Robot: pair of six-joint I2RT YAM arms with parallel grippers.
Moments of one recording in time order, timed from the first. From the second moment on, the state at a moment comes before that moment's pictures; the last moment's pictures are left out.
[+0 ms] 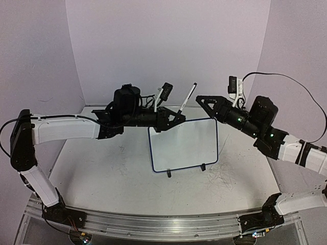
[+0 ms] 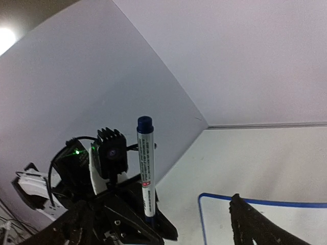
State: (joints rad) left arm -0.93 1.67 1.28 0.28 0.50 -0.37; right arm 0.68 1.13 0.81 0.44 -0.26 0.67
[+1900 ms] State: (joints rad) left arm -0.89 1.58 1.35 -0.42 0.60 0.23; right arm 0.71 1.61 1.49 -0.56 -0.84 0.09
